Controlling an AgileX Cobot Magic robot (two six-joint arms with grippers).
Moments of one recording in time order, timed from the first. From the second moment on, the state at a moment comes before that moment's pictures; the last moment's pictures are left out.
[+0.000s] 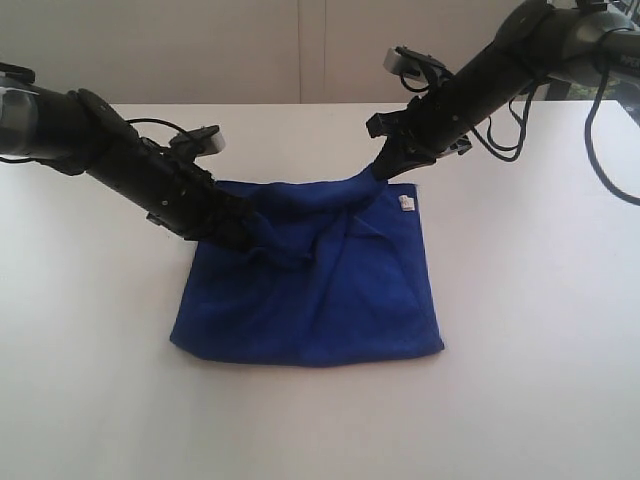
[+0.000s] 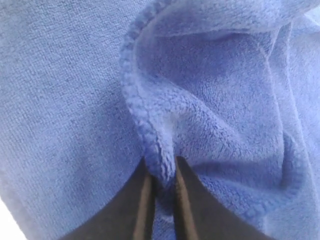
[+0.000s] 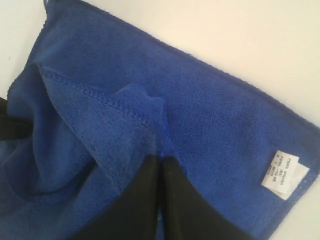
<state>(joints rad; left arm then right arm) -0.30 2.09 -1.37 -0.88 0.74 0.78 0.15 2.30 -1.90 0.69 1.07 -0.56</state>
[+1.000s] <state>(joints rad) -0.30 1.53 -1.37 -0.47 0.91 0.86 0.16 1.92 -1.89 0.61 1.21 -0.53</state>
